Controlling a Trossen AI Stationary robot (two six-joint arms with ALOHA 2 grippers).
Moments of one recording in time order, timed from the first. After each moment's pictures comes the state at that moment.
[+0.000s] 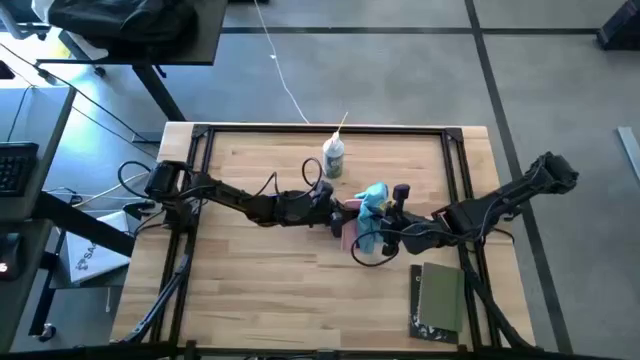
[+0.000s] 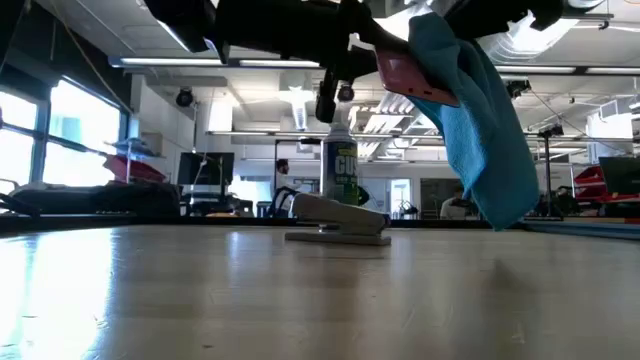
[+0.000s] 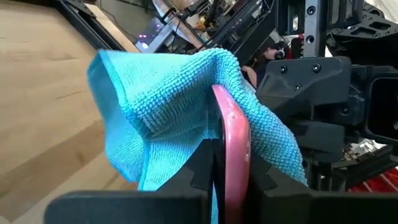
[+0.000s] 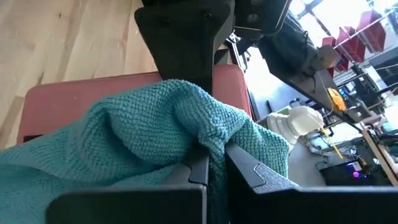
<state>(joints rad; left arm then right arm) -0.12 1.82 1.04 0.70 -0.23 -0.81 0.43 1.25 0.90 -0.36 0.83 -0.23</state>
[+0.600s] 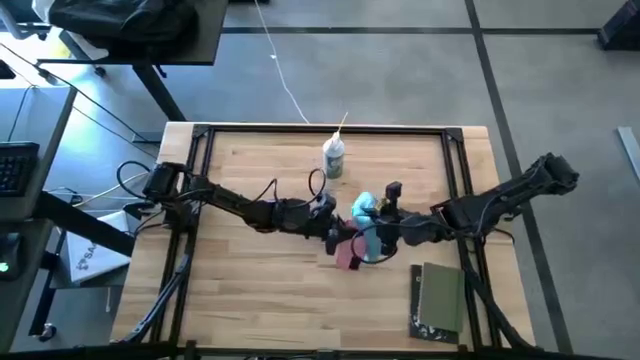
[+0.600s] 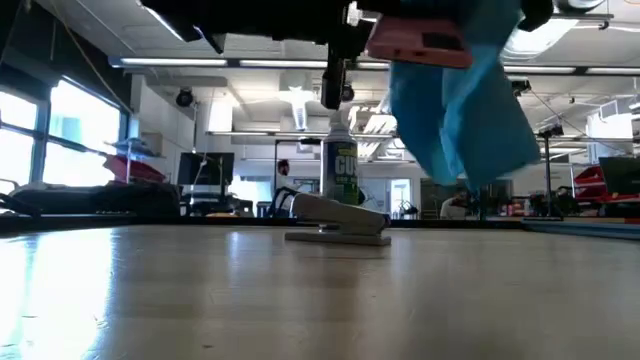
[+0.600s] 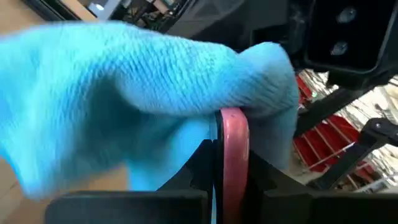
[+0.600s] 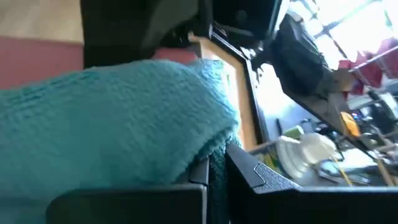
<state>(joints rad) -0.14 1.82 1.05 0.70 -0.08 -0.78 0.37 1.27 0.90 -0.24 0.65 -0.34</state>
